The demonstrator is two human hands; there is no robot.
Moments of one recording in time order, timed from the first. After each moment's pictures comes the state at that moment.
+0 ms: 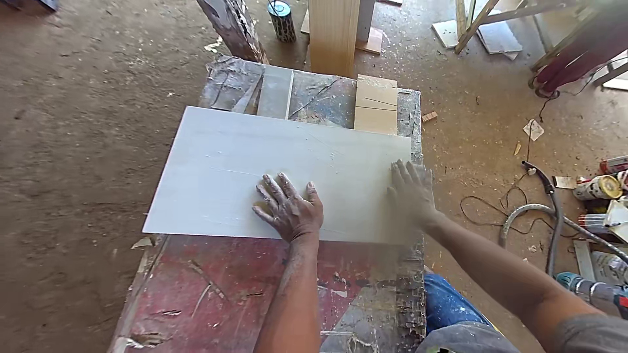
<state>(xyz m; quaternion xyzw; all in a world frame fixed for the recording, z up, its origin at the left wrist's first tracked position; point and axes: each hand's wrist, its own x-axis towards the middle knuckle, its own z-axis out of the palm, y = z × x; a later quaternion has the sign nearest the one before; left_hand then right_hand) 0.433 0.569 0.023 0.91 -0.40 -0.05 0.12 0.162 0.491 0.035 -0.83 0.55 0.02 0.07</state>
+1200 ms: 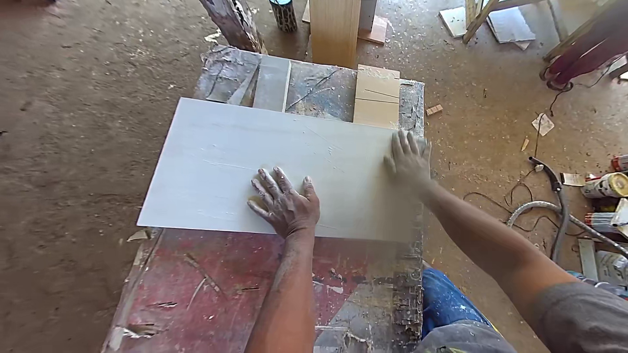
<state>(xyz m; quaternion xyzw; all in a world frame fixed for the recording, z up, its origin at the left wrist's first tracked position) 0.432 0.571 0.019 0.90 -0.41 -0.04 0.11 0.171 0.427 0.029 -0.82 0.57 0.01 0.06</state>
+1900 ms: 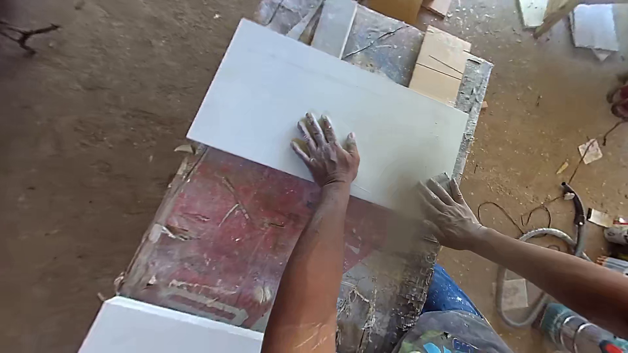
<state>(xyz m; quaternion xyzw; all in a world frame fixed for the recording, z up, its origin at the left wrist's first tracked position) 0.428 0.569 0.027 0.91 -0.38 -0.07 0.12 0.104 0.552 0.041 -0.96 0.22 0.12 0.09</state>
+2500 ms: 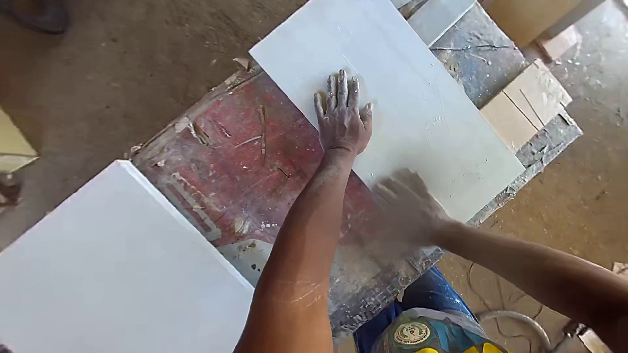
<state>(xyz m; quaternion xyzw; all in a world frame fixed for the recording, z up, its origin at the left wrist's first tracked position) 0.481 0.574 0.027 0.94 -0.31 -0.05 0.10 0.221 0.509 0.039 -0.98 -0.08 0.15 0.14</state>
